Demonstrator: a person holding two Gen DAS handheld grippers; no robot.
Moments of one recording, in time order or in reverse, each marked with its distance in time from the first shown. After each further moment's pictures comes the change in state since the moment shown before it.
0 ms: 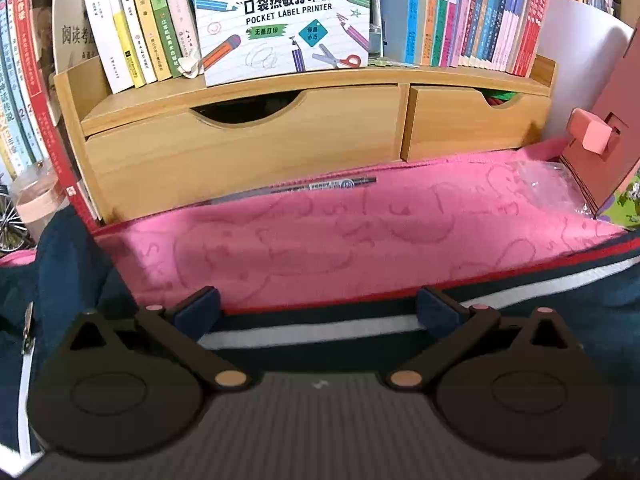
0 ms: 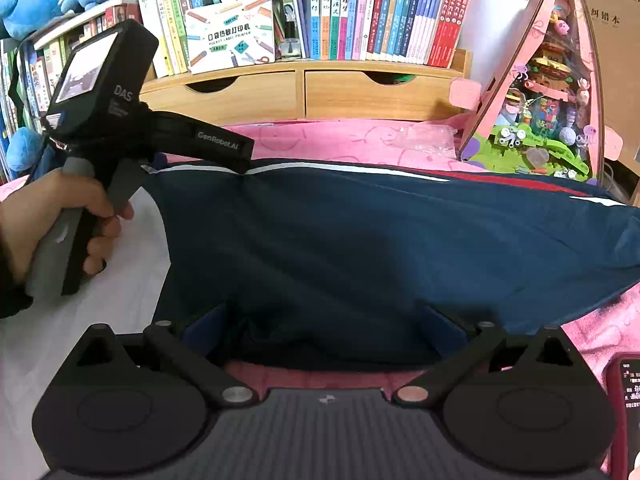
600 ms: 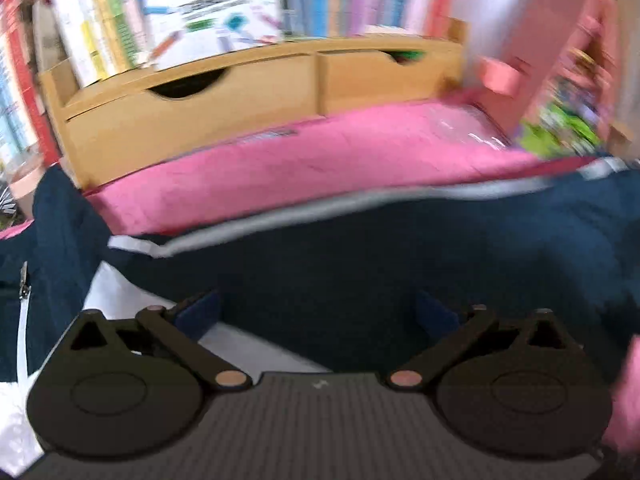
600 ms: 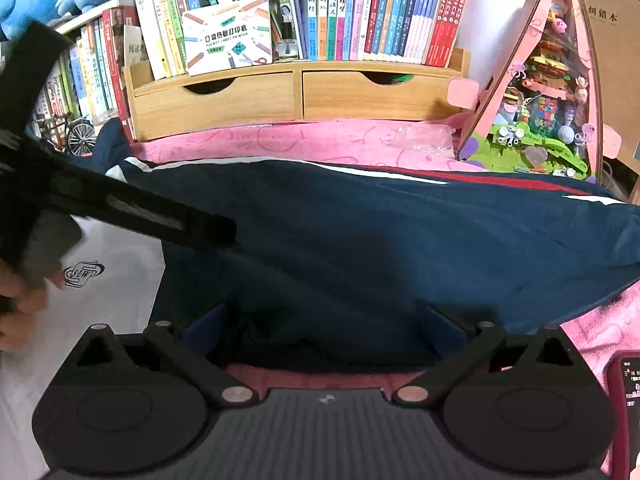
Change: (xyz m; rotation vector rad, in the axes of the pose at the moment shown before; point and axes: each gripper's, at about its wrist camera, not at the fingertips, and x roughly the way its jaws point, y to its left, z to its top) left arm -0.046 -0.022 -0.035 0.081 0.034 -0.092; right arm 0.000 -0.001 0.000 0.008 -0.002 -0.004
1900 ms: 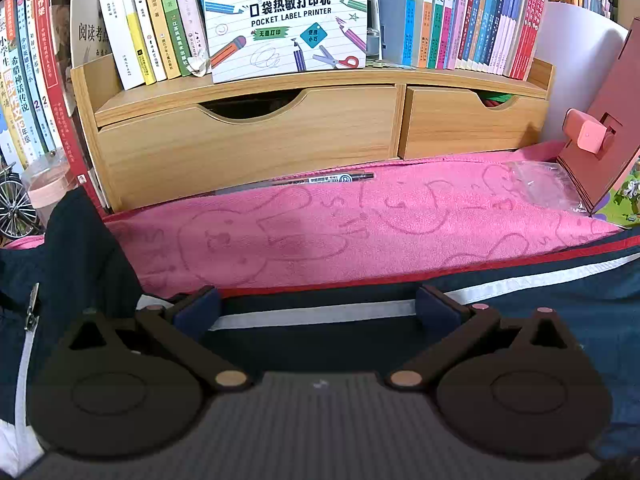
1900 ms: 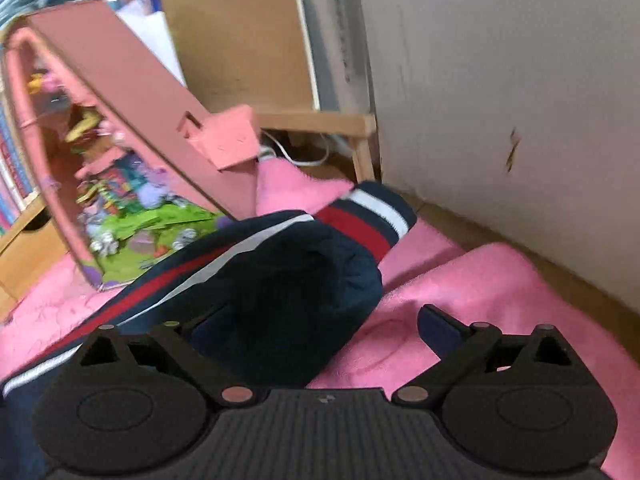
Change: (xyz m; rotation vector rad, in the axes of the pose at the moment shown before) left arm 0.029 0.021 0.028 -0.099 -0.055 0.121; right arm 0.018 -0.282 0.040 0.620 0.009 -0.324
